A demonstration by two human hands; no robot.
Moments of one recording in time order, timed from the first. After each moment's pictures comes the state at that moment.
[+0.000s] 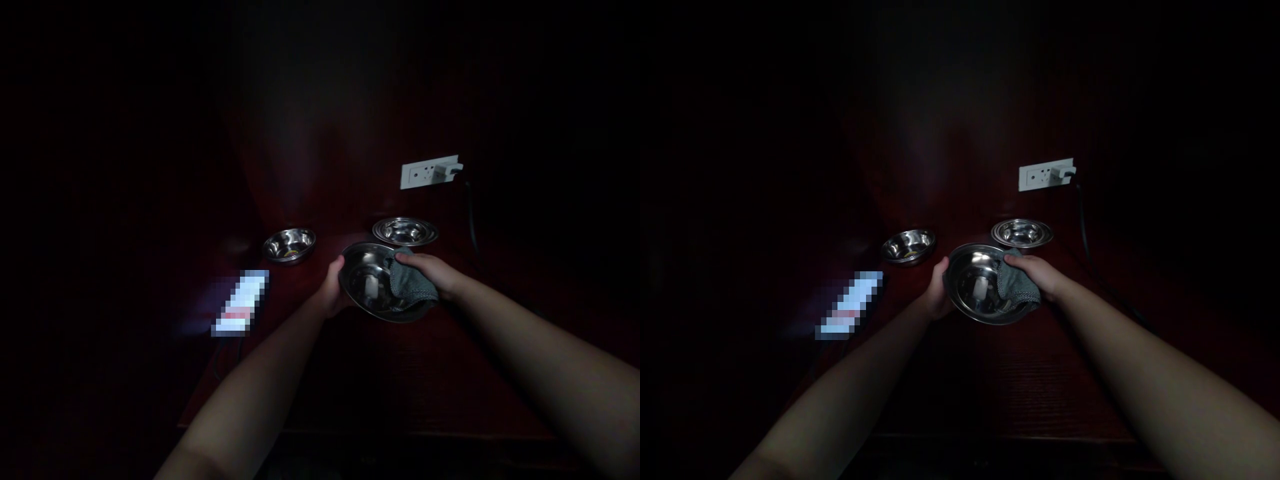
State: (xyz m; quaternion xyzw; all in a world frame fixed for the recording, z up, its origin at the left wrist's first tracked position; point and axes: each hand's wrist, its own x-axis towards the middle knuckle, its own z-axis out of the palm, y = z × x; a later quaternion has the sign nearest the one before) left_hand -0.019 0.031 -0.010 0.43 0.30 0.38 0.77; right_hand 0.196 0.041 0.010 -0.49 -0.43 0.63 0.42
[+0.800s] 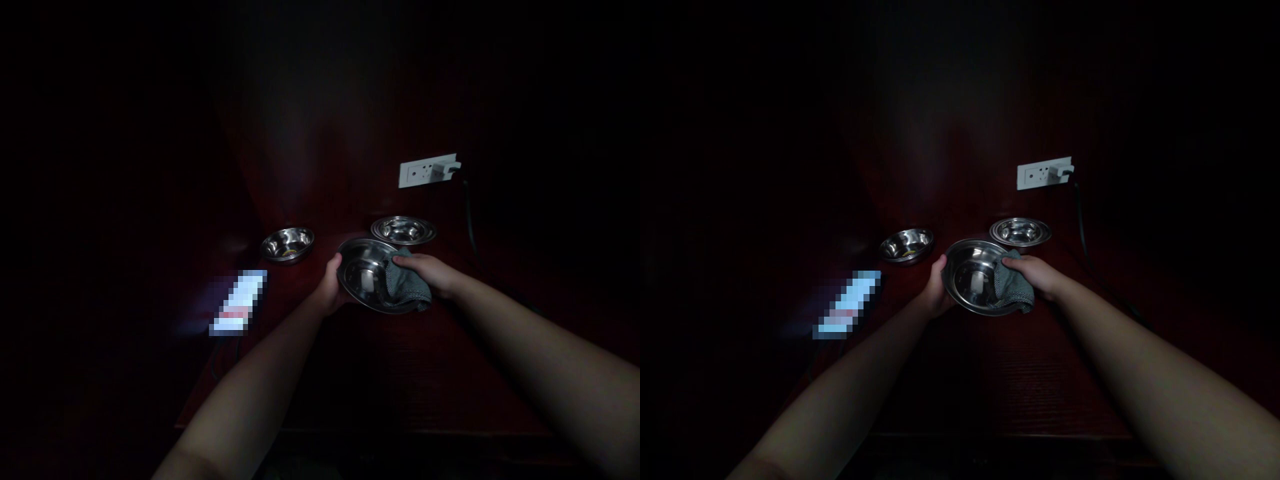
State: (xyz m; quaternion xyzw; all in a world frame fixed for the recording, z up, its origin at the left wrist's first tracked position) left_hand -0.016 0.037 -0.010 0.41 0.31 0.40 0.76; right_hand 0.192 0.038 0.011 -0.50 -0.44 0.61 0.43
